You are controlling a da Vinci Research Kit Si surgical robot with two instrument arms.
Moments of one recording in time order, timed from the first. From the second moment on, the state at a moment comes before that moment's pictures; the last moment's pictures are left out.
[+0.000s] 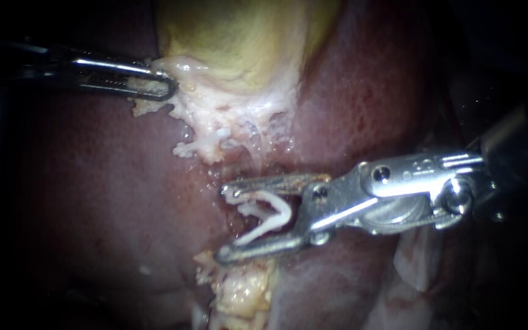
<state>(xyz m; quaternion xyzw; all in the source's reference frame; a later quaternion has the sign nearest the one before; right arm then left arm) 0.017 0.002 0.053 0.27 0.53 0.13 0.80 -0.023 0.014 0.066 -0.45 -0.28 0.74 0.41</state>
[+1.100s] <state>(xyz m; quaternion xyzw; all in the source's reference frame) 0.011 0.002 0.066 0.31 0.50 0.19 0.79 -0.023 0.014 0.065 -0.45 -0.28 0.74 0.41</state>
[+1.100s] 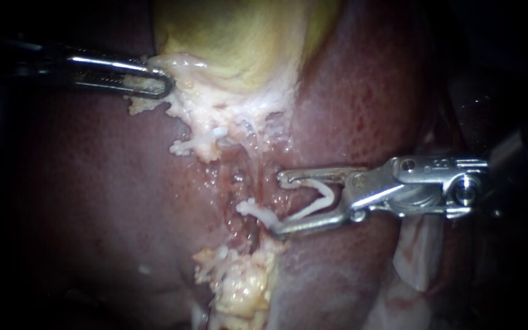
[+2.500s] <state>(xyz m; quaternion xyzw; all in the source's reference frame) 0.016 0.001 0.072 0.41 0.53 0.26 0.69 -0.023 0.014 0.065 -0.45 -0.28 0.74 0.41</state>
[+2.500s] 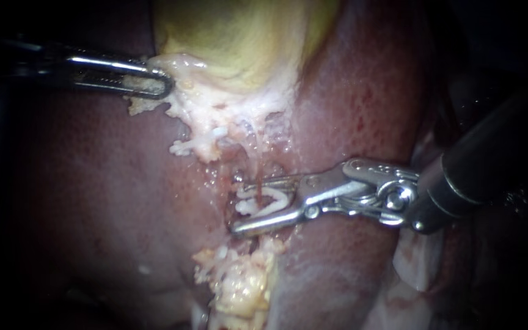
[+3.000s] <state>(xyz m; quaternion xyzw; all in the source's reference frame) 0.017 0.000 0.067 0.42 0.55 0.26 0.67 -0.023 0.014 0.065 -0.45 -0.28 0.74 0.41</state>
